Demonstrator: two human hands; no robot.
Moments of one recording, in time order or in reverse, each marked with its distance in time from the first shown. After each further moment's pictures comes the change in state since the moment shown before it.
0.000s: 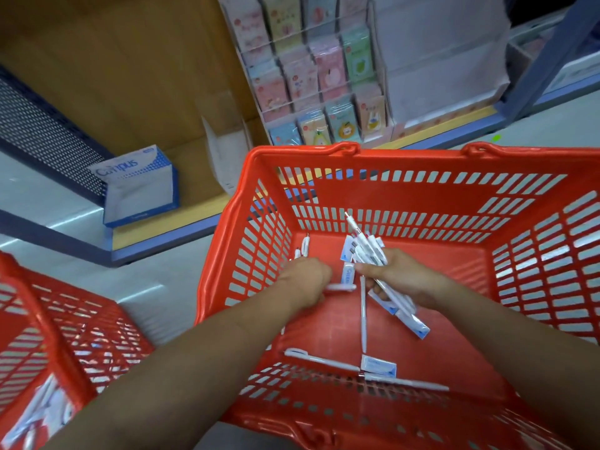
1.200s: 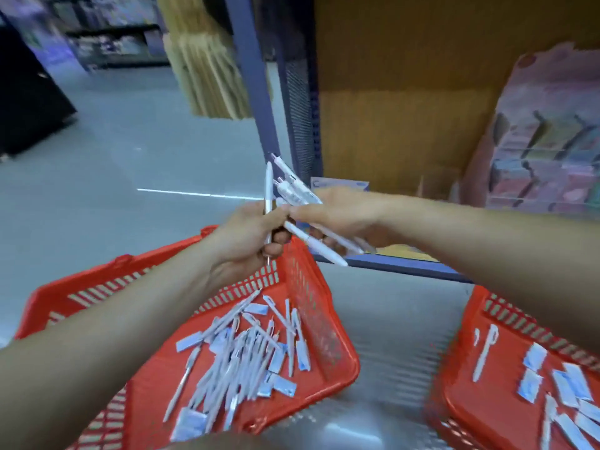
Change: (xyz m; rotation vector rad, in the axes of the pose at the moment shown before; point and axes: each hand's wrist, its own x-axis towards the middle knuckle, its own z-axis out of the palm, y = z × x) left_hand -0.346 -0.239 0.001 -2.014 0.950 -0.328; right_hand -0.065 -0.269 0.381 -0.700 -0.542 -0.445
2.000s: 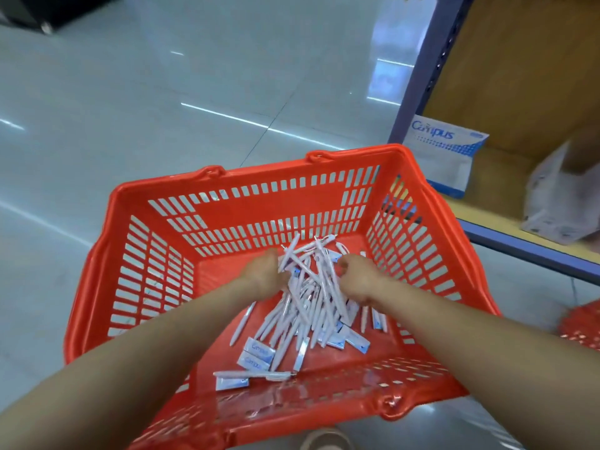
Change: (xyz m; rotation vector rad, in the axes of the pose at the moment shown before) left_hand -0.016 -0.202 -0.201 1.124 0.111 -0.371; right_hand 0.113 0.115 0.204 -0.301 -0.028 0.419
